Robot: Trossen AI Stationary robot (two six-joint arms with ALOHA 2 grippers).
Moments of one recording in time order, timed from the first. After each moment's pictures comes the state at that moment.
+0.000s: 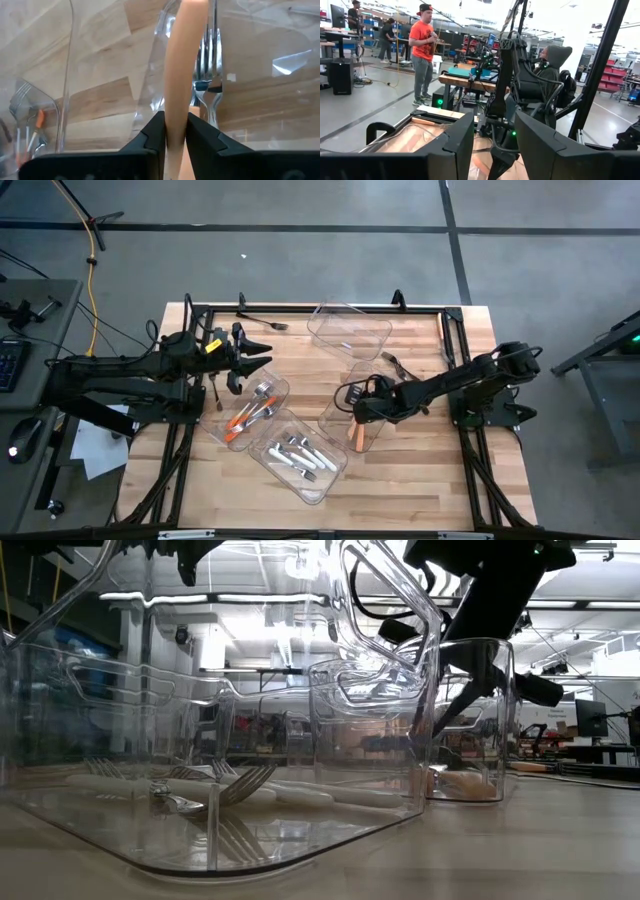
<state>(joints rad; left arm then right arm) 0.12 0.71 0.52 0.31 0.01 -0.16 0.22 1.63 0.96 -0.53 0.39 2.02</state>
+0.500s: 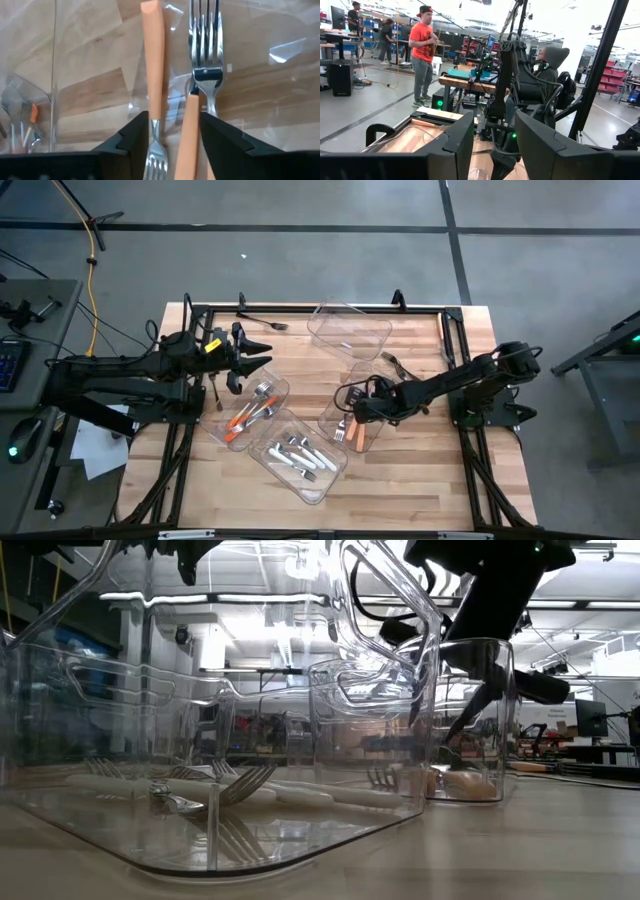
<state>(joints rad) 0.12 0.71 0.52 0.32 0.01 -0.16 0.22 1.62 0.96 -0.53 0.33 2.04</state>
